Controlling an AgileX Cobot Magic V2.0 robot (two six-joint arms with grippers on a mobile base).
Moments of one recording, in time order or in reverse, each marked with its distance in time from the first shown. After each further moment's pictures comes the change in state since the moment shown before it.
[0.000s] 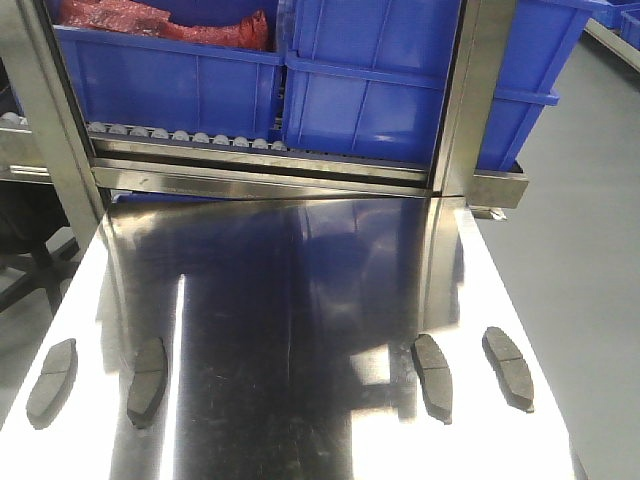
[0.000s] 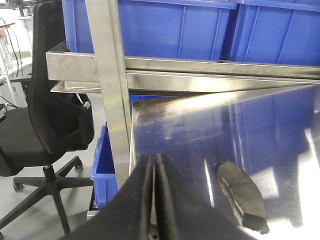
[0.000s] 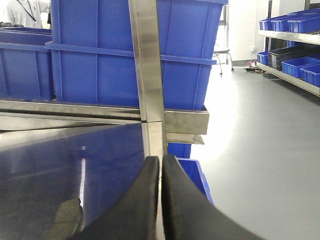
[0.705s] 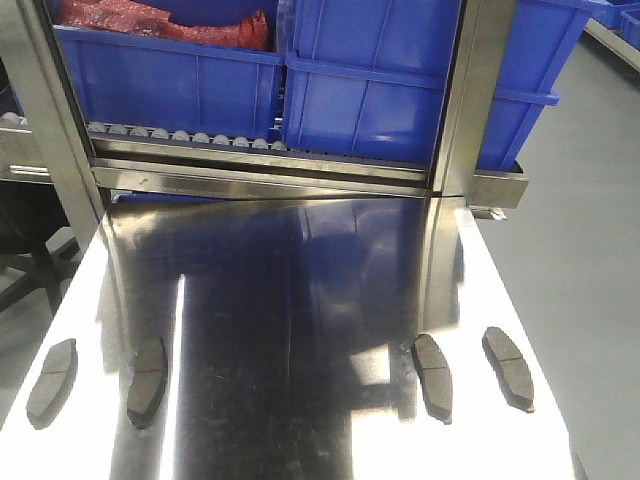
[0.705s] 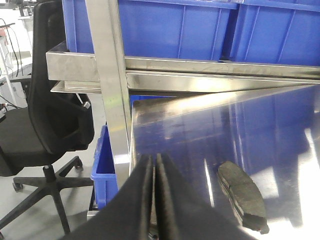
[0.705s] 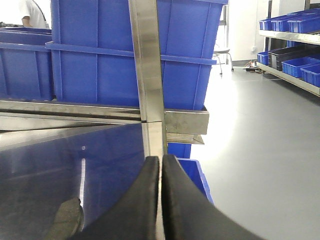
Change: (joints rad) left arm 0.000 0.000 0.000 0.000 0.000 0.000; right arm 0.000 0.000 0.000 0.000 0.000 0.000
